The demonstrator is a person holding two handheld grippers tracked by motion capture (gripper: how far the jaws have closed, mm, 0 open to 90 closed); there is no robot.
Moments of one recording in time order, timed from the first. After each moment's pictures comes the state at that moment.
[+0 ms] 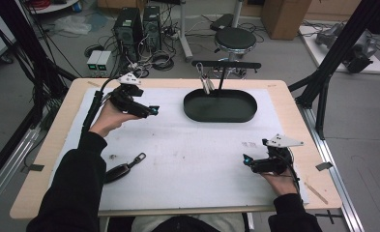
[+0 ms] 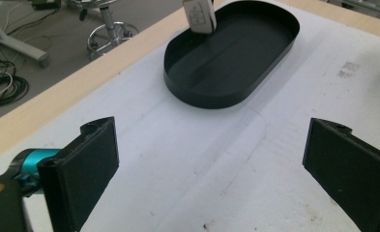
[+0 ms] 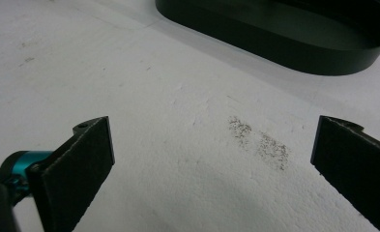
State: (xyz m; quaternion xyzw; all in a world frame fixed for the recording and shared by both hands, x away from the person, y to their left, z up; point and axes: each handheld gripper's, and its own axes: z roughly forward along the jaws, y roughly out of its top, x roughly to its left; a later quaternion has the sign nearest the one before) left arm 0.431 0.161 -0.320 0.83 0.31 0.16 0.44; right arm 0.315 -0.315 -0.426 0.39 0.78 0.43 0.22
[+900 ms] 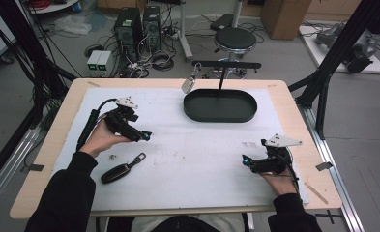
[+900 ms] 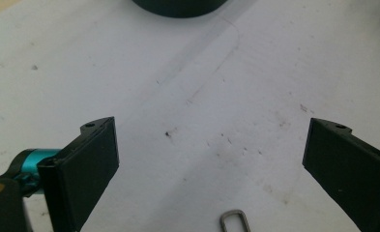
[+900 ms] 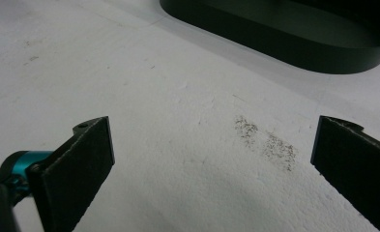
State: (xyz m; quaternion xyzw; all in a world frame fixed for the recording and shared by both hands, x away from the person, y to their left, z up) left arm 0.397 0.175 -0.361 0.87 0.31 0.08 0.37; right arm 0.316 -0.312 -0.426 0.39 0.79 0.43 0.21
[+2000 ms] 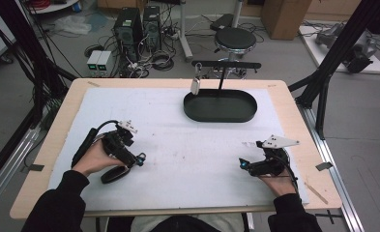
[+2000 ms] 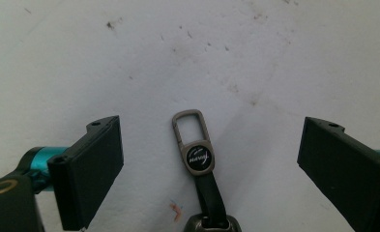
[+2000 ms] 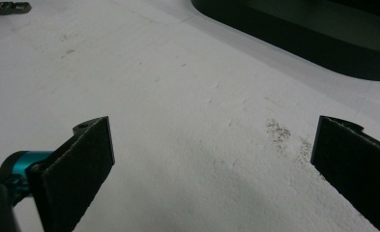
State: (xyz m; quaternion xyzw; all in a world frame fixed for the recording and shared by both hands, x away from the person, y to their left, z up) left arm 0.354 0.181 -0.396 0.91 0.31 0.03 0.29; right arm 0.313 -0.306 -0.425 0.36 0.81 0.43 0.18
